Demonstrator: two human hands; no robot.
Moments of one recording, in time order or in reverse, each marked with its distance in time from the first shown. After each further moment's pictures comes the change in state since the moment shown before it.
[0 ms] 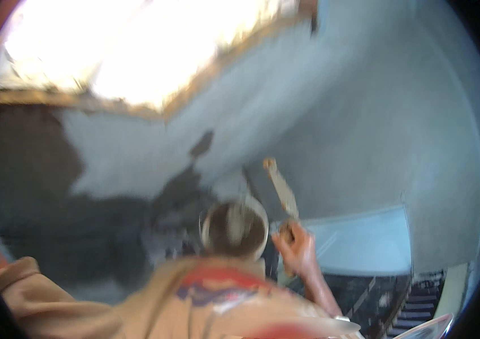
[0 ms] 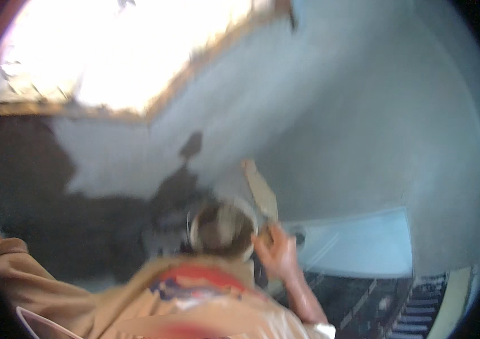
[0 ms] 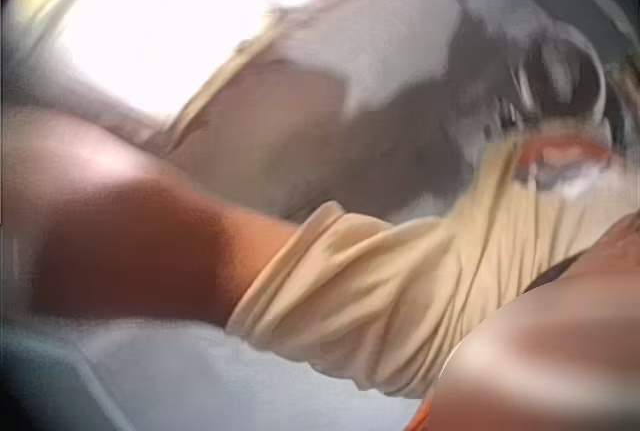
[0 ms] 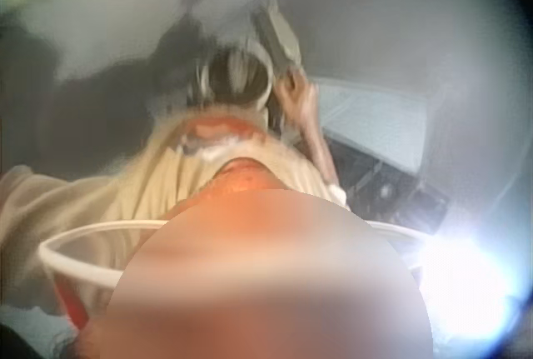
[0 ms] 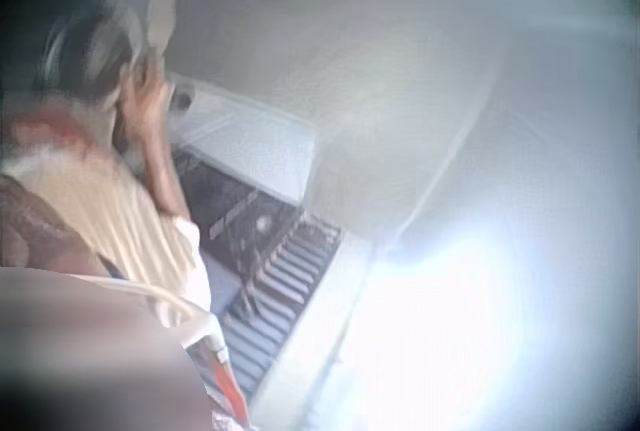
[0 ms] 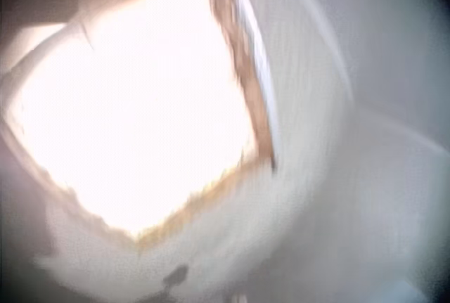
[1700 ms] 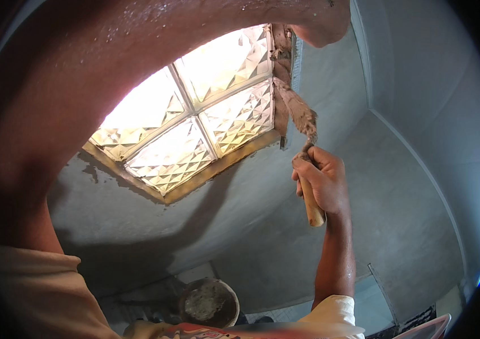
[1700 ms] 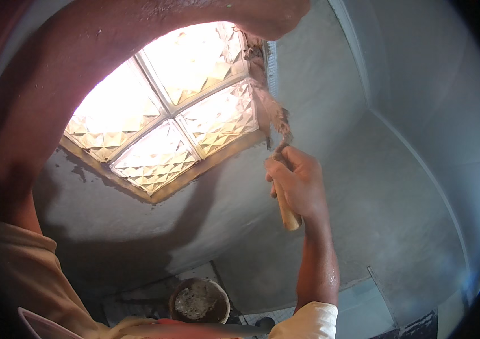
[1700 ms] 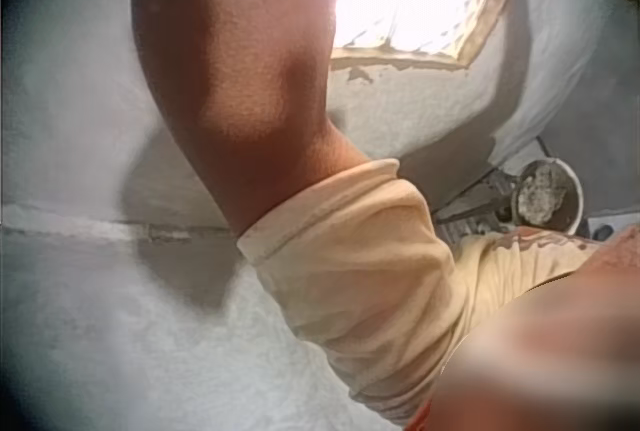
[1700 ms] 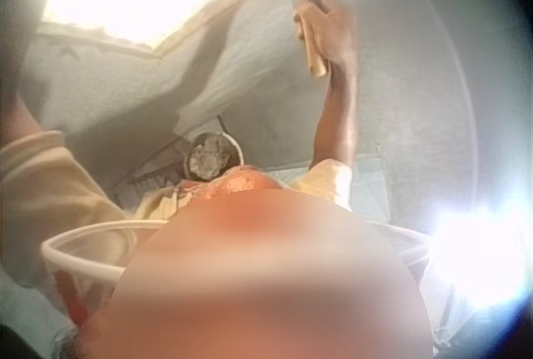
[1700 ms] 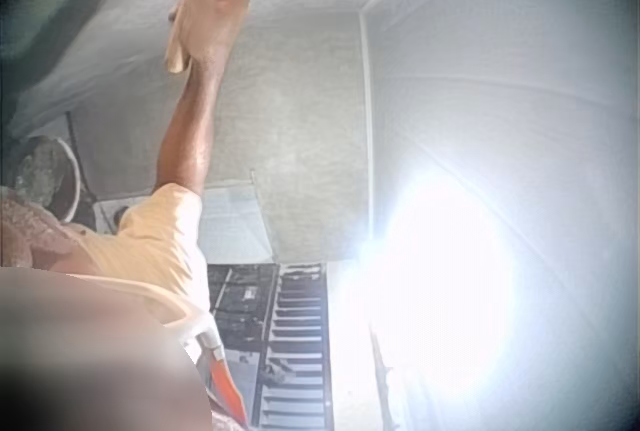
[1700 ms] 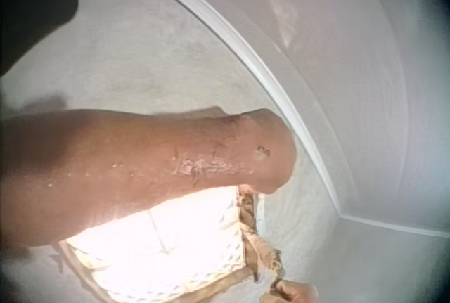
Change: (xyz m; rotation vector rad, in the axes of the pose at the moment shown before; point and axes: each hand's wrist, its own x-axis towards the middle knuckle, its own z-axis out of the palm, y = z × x) left_hand 0.032 -0.068 -0.115 0.115 -0.034 -0.080; right_hand 0.177 -0.246 -0.162 0.273 0.164 -0.504
